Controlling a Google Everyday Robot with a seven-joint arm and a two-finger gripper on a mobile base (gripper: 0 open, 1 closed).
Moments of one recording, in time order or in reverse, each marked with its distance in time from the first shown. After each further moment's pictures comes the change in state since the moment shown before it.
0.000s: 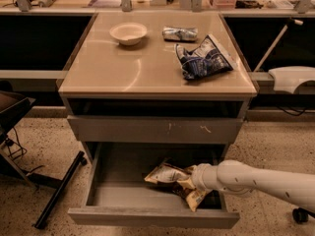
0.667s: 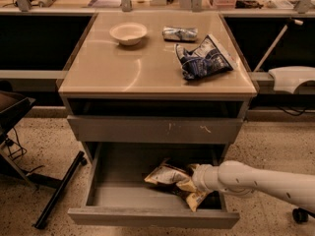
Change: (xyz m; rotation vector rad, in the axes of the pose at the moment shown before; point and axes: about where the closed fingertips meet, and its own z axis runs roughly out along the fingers) arm 0.000 0.000 0.000 0.000 0.000 0.000
